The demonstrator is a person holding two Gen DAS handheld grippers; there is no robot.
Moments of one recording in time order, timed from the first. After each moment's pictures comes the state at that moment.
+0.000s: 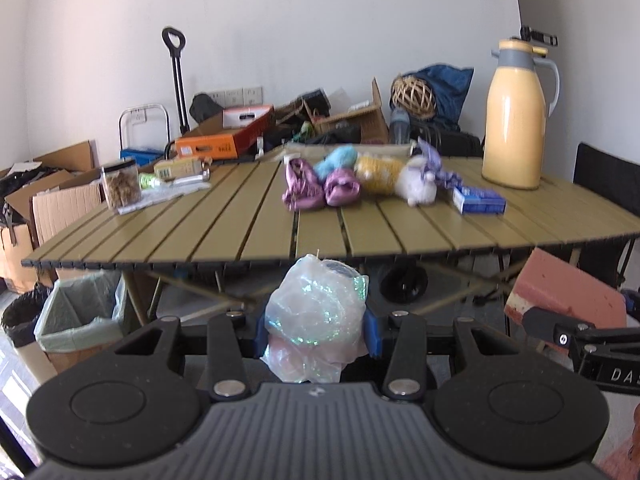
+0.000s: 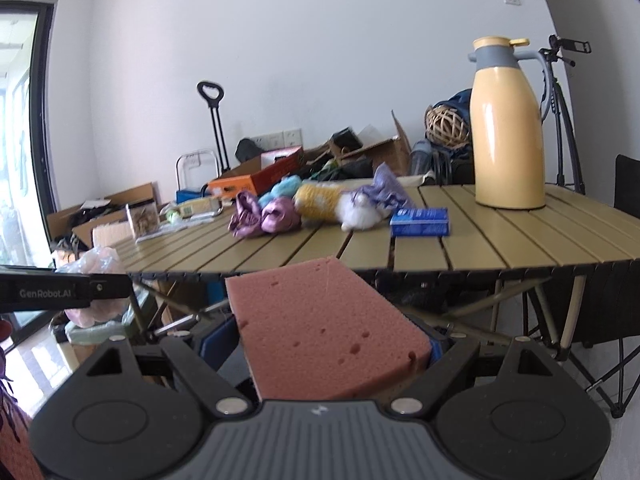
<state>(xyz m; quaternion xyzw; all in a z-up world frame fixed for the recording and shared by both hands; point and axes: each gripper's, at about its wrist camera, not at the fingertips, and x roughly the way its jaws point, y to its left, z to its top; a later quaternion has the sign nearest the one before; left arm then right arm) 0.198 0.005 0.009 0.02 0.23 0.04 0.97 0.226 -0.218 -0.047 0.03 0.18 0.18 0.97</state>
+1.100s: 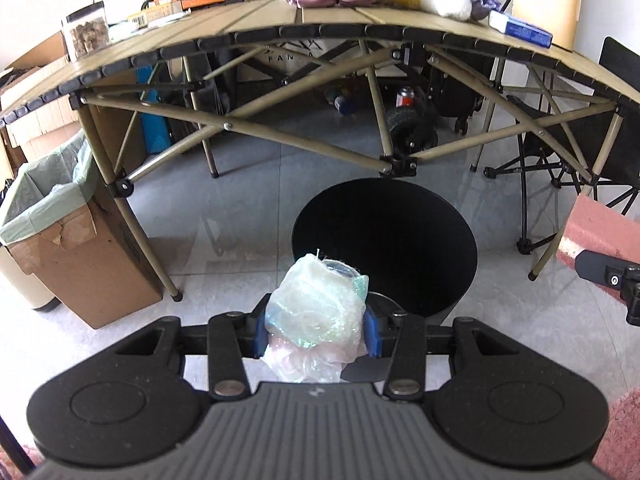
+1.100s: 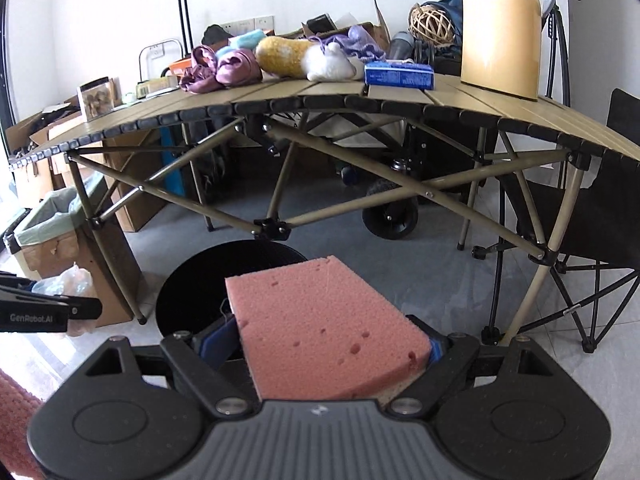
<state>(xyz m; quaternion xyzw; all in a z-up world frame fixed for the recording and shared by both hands) 0.237 0.033 -0.112 0.01 0.42 0.03 0.91 0.254 -0.212 -0.128 -0.02 0.33 0.13 0.93</state>
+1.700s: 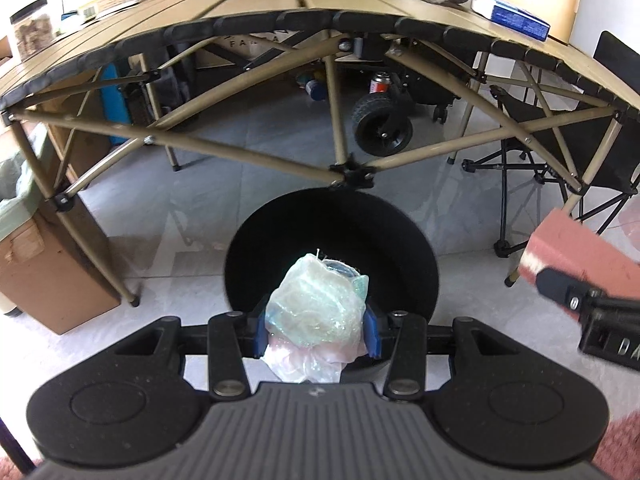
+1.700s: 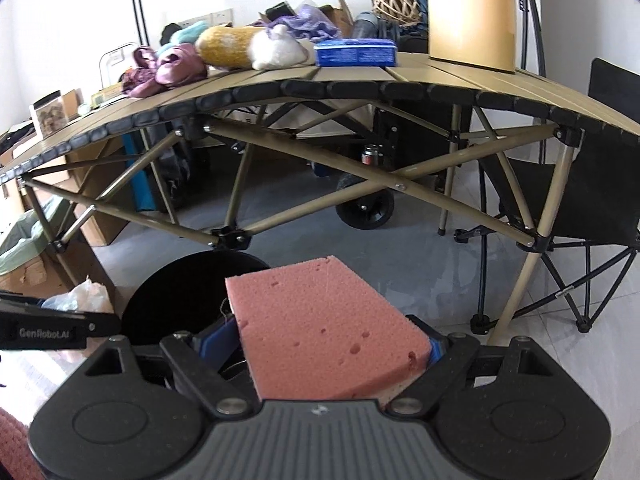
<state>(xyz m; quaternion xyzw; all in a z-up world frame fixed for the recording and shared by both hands) 0.304 -0.009 -0.117 -0.01 0.44 0.00 0.90 0.300 -0.224 -0.139 0.01 0.35 0.08 0.93</state>
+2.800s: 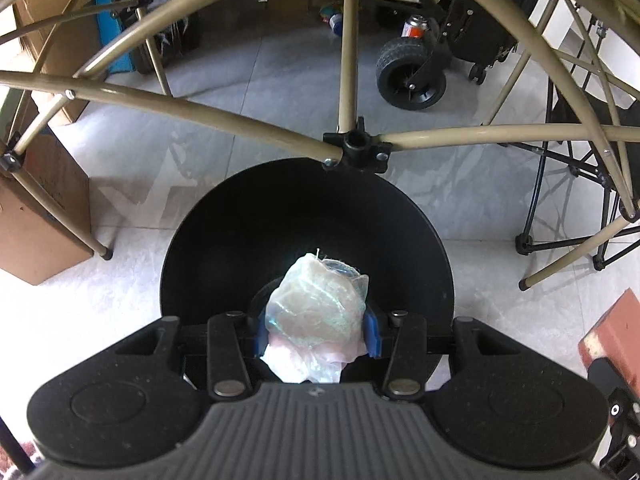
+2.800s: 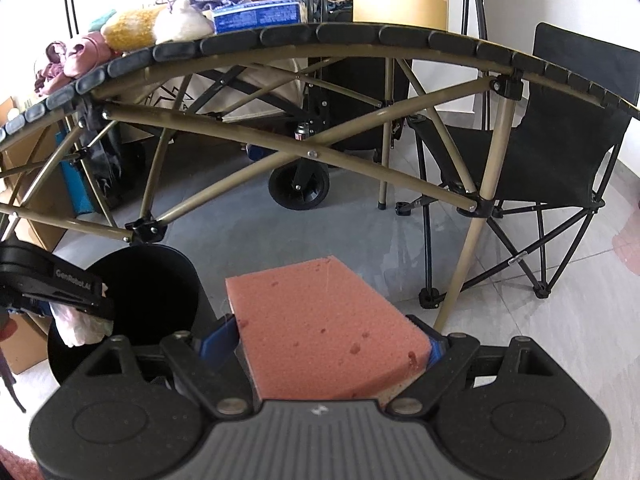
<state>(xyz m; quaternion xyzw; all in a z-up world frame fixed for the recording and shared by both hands) 0.395 -0.023 -0.168 -0.06 0.54 0.05 0.84 0.321 -0.254 -0.166 0.02 0.38 -0.01 0.93</state>
